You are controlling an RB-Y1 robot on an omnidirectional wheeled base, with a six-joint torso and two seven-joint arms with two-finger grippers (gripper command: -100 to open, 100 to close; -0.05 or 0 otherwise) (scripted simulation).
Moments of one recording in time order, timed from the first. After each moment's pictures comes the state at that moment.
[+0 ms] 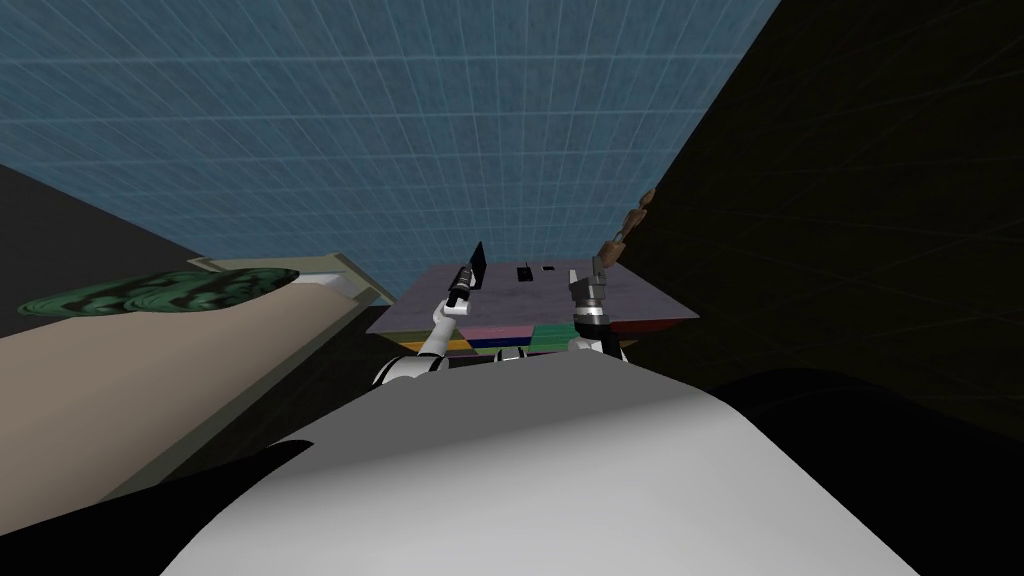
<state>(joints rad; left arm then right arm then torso) -0.49 0.17 -0.01 -1.02 0.02 -0.21 -0.26 0.54 -0.03 0.06 -2.31 -0.11 -0.38 -0.03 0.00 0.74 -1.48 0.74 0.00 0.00</state>
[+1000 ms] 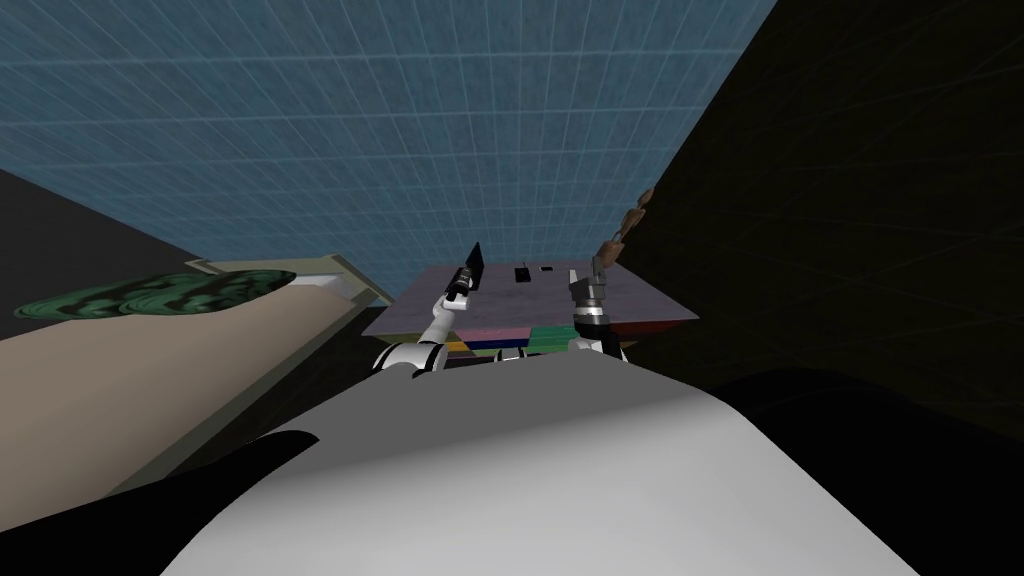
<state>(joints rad) -0.62 0.20 0.00 -0.83 0.05 -0.19 -0.30 0.54 -0.03 0.06 -2.31 -0.11 -0.38 -0.03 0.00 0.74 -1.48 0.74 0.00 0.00</state>
